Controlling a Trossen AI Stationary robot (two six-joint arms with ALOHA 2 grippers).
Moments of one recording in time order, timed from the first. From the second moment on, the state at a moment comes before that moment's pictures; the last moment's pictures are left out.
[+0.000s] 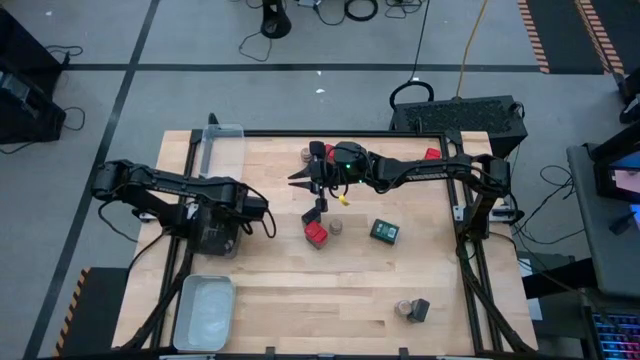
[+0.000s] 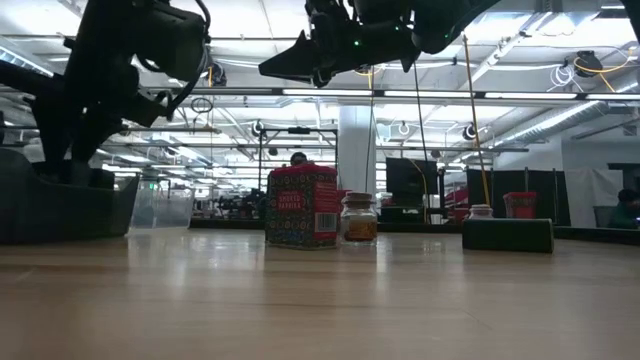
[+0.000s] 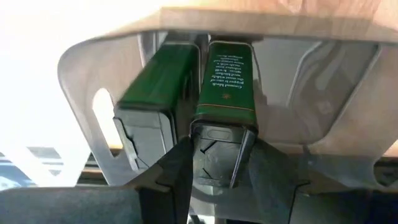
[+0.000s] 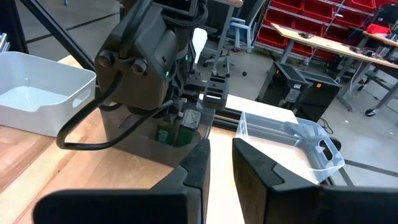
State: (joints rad) left arm 0.00 1.39 0.91 -1.40 -0.09 0.04; right arm -0.20 1.79 1.26 0.33 -0.23 -0.27
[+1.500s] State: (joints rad) left arm 0.00 1.36 1.05 -1.42 -0.10 0.06; right arm -0.20 1.79 1.26 0.32 -0.23 -0.24
